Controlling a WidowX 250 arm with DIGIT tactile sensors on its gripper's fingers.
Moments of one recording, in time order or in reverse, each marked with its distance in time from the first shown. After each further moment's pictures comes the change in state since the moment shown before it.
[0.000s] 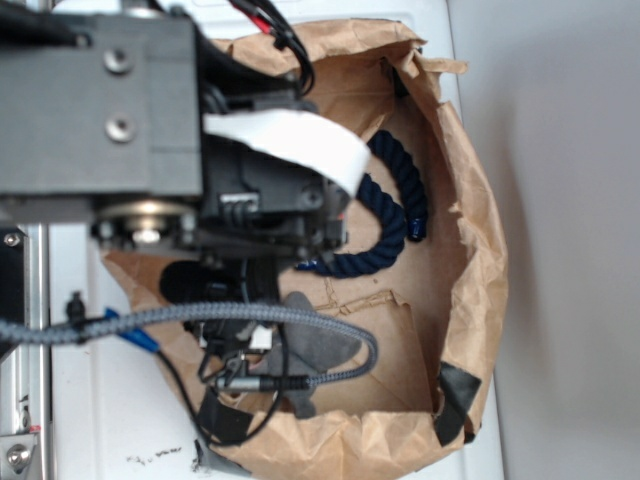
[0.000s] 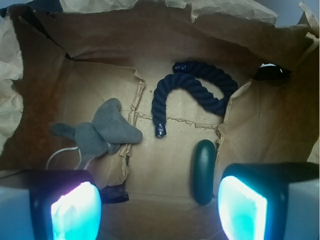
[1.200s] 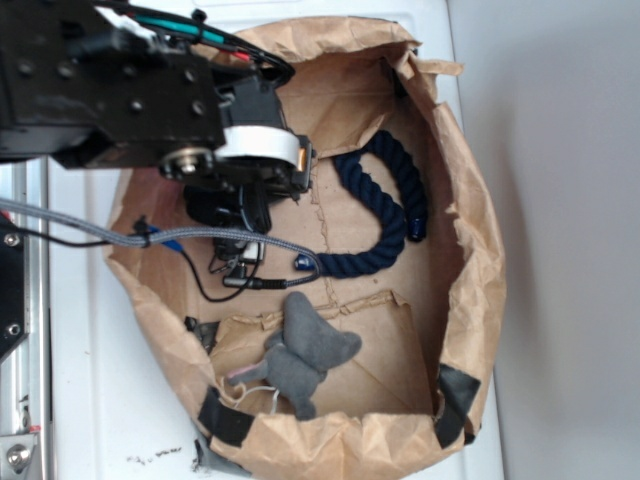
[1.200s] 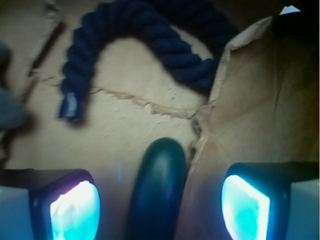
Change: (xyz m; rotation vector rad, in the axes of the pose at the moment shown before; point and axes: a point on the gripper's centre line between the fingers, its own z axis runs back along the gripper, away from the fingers) arm -0.019 0.055 -0.116 0.088 -0.040 -0.071
